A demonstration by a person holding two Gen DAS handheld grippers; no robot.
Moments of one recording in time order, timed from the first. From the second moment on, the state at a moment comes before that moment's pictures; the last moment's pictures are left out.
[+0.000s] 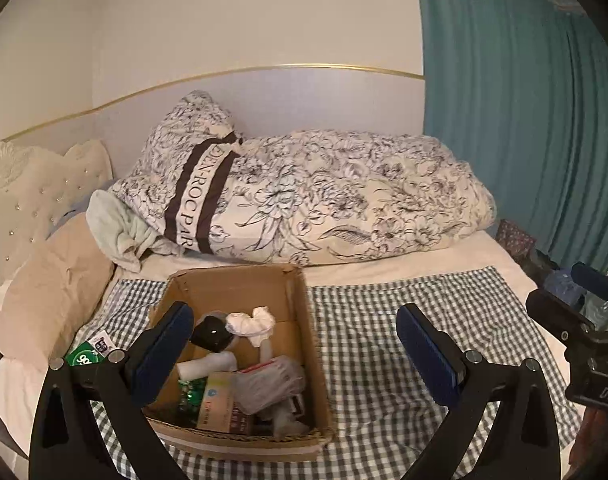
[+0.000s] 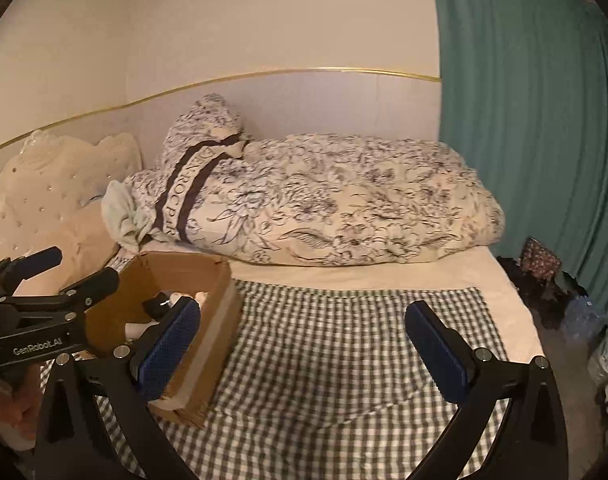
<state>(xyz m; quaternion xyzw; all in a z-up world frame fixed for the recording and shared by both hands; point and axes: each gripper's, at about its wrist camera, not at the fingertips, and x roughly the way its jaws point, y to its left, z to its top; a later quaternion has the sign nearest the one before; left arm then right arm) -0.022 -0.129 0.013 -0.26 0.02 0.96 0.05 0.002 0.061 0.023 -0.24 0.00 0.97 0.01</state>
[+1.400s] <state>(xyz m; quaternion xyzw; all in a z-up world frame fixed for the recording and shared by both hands) 0.002 -0.026 -0.012 -0.29 0.02 0.95 0.07 0.039 0.173 -0.001 -0.27 0.02 0.96 0.06</state>
